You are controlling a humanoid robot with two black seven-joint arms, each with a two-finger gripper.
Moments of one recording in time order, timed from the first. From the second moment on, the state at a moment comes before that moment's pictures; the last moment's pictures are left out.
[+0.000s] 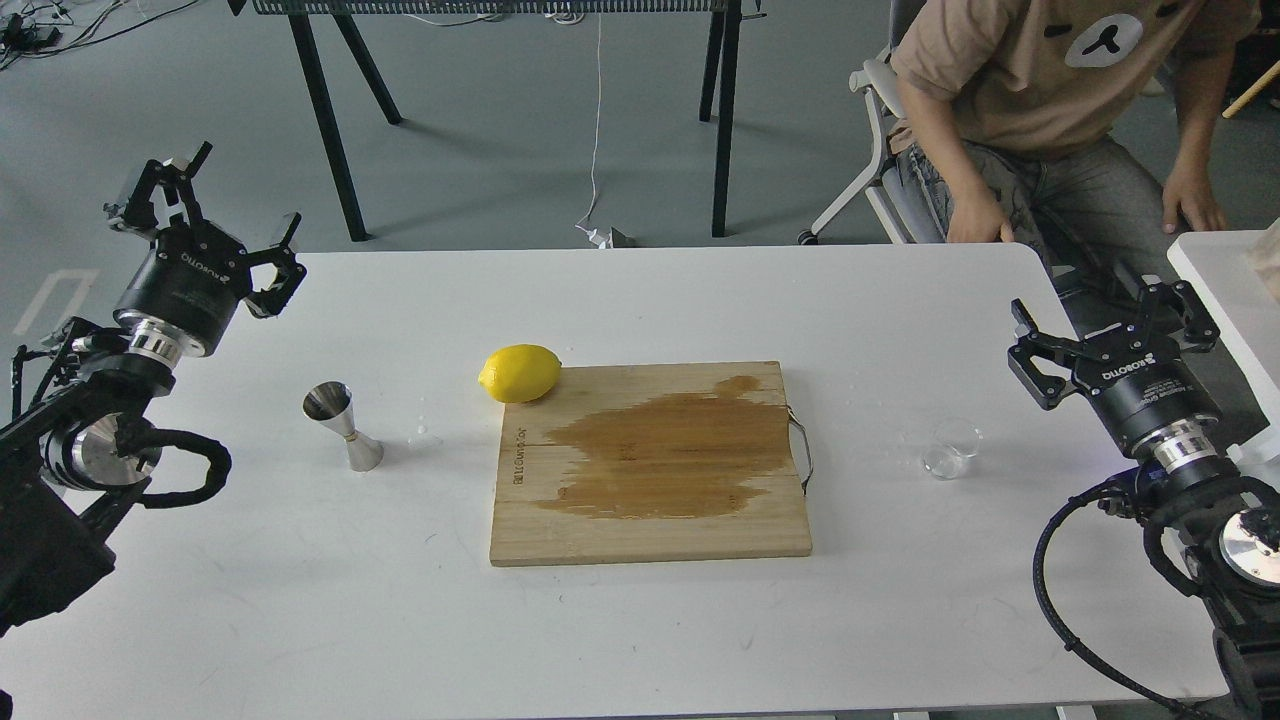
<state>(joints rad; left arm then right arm) -0.58 0.50 -0.79 -0.72 0.09 -0.49 -0.49 0.20 -0.39 1.35 0.99 0.29 0.49 -0.14</state>
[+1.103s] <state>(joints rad) -0.69 0.77 -0.80 -0.77 0.55 -0.49 -0.49 0.20 -0.40 1.35 1.01 0.29 0.49 -0.14</state>
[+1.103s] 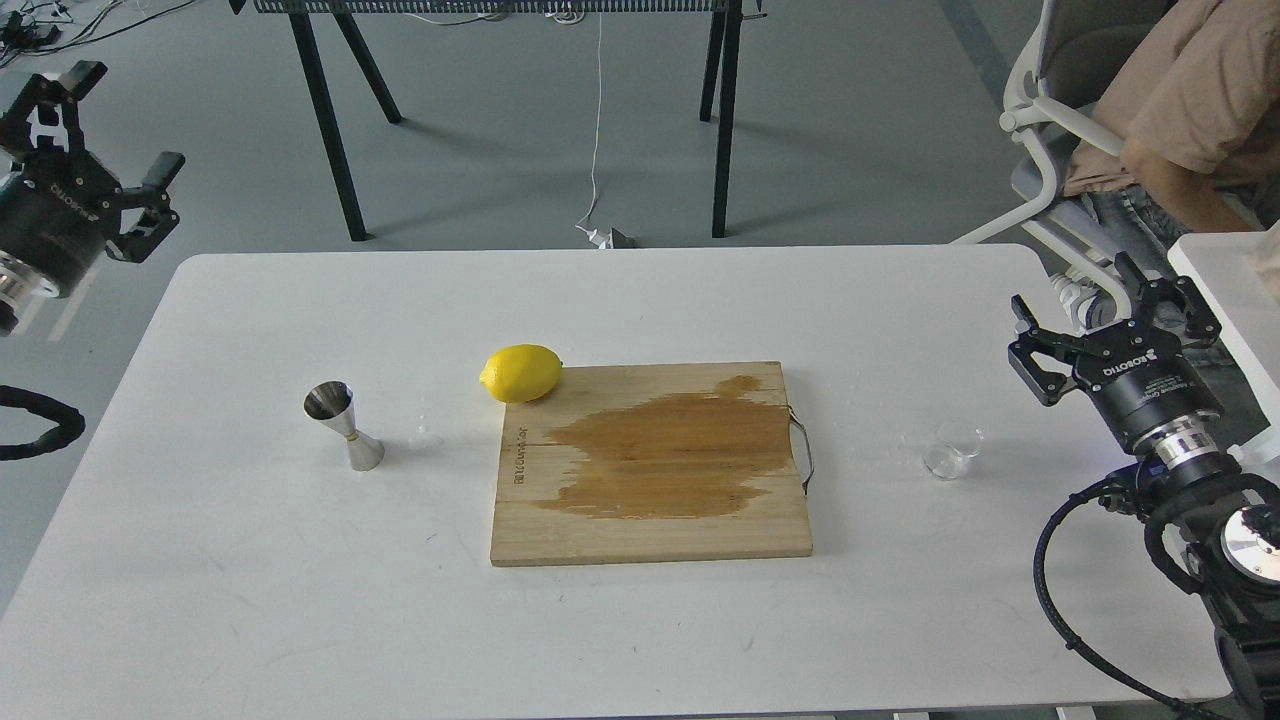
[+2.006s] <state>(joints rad) -0.36 0.86 -0.73 -1.24 1.26 0.22 -0.49 0.18 -0.39 1.31 1.01 0.28 0.49 -0.14</state>
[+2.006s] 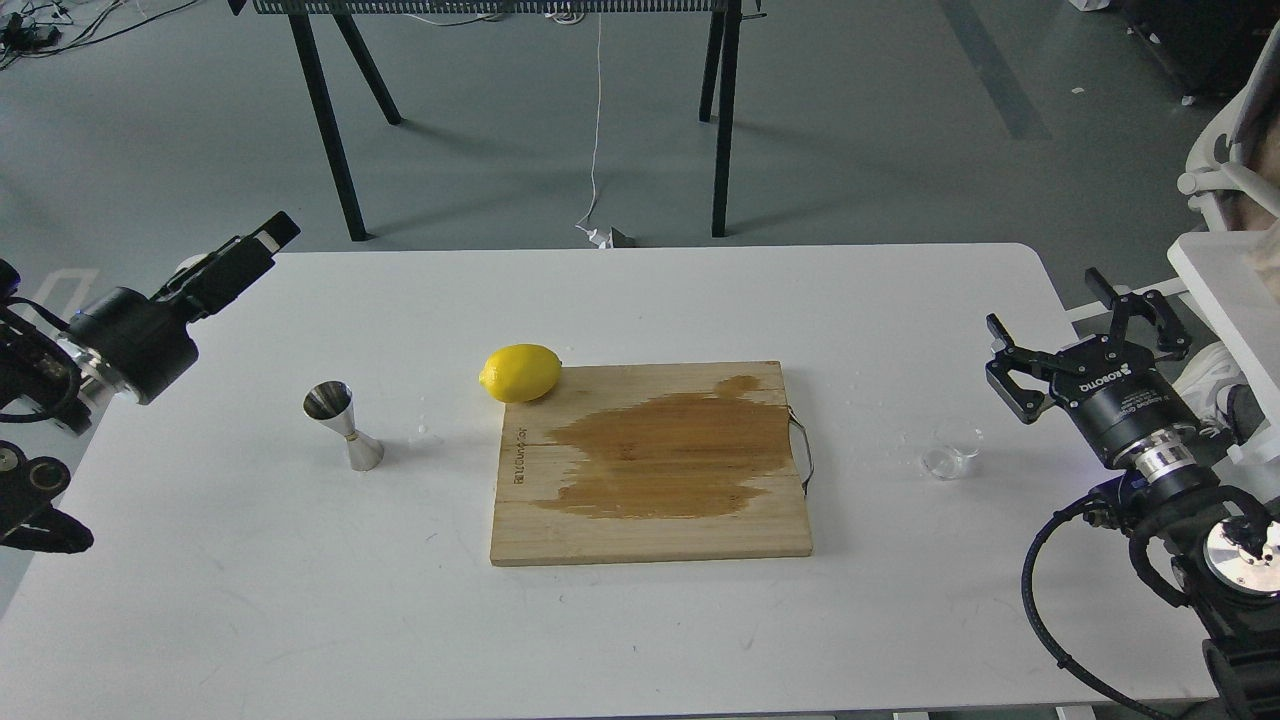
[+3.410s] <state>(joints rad) -0.10 0.67 -0.72 -1.04 1.63 0.49 -0.49 0.16 -0.39 1.31 1.00 0.28 0.49 -0.14</state>
